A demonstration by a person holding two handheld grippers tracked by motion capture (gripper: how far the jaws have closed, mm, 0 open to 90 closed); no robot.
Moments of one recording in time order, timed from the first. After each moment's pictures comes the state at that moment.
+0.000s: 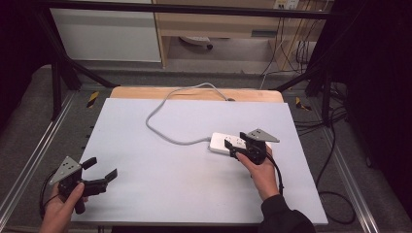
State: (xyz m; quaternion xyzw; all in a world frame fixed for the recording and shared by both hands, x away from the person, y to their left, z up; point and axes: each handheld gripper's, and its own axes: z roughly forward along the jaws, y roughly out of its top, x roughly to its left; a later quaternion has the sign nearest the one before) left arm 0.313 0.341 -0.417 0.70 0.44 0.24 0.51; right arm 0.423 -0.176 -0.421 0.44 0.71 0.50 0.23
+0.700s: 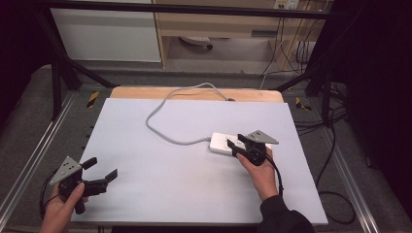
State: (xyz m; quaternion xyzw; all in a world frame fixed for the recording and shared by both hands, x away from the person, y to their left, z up) left arm 0.313 0.341 -0.417 0.70 0.44 0.24 0.50; right arm 0.421 -0.177 -0.426 0.44 0.71 0.49 0.24
